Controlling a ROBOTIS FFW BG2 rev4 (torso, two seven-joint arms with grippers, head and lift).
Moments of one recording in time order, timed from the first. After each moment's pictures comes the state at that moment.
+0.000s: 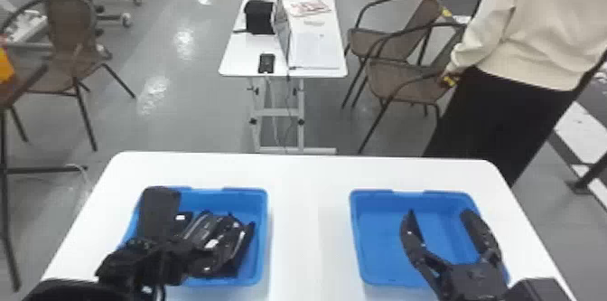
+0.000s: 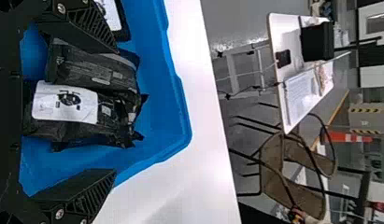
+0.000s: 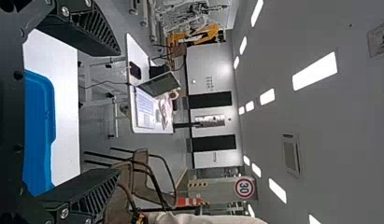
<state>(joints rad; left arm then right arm) 0.18 0.04 0.00 -1.87 -0.24 0.75 -0.42 0.45 0.00 -0.05 -1.69 -0.12 -0.38 0.18</state>
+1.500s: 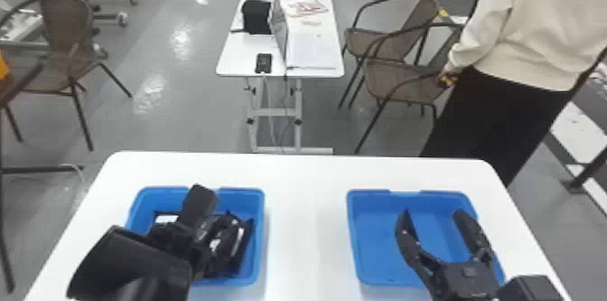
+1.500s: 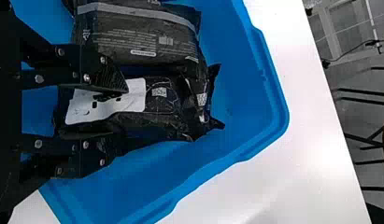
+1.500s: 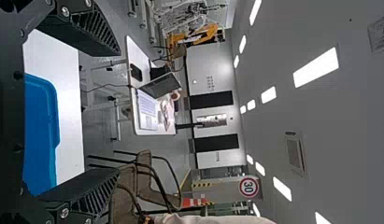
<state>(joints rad) -0.10 0.03 -0.12 -1.47 -0.52 0.94 -0.63 0.44 -0.01 -0.04 -1.66 -0.16 -0.38 0.18</state>
